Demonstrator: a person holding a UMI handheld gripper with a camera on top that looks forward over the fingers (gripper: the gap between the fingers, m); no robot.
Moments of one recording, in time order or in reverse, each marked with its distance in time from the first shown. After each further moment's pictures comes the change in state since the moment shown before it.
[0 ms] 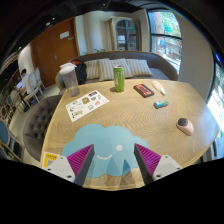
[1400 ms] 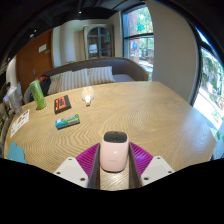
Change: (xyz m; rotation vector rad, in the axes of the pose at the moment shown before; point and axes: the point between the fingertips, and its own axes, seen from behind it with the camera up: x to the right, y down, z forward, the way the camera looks) arm 0.387 -0.056 0.130 0.140 0.152 0.080
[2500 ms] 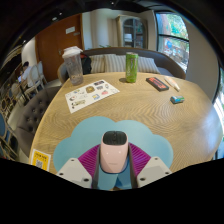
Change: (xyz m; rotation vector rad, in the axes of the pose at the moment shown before) arm -0.401 0.113 -0.120 -0.141 -0.165 -0.140
